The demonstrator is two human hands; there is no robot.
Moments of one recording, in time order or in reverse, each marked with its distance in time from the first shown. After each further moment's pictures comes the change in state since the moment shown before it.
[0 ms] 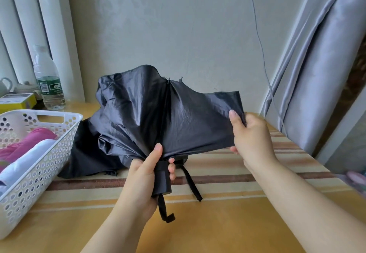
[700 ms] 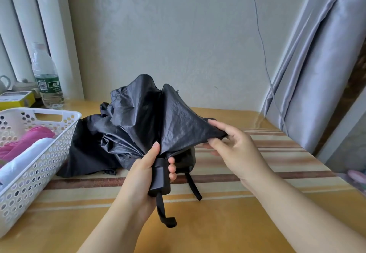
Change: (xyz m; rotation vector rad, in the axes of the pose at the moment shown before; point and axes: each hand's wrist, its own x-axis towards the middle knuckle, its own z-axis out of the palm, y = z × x) left_hand 0.006 0.001 0.000 -0.132 0.011 -0.218; right_hand -0.023 0.016 0.008 0.151 -0.353 -0.046
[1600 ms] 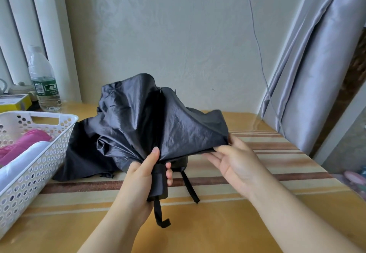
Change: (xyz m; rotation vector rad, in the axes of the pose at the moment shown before) left_hand -0.001 -0.004 -0.004 0.135 0.003 0.133; right_hand -0.004 -0.006 0.002 0.790 -0.041 0.369
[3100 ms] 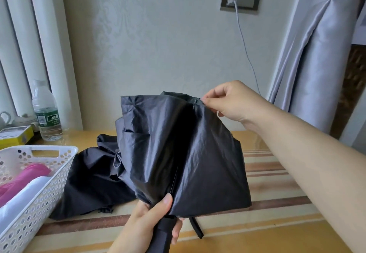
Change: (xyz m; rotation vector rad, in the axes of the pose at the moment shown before) left_hand 0.000 0.000 -0.011 0.055 -0.457 0.060; right_hand 0.047 -0.129 0.060 -1.029 0.043 -0.445
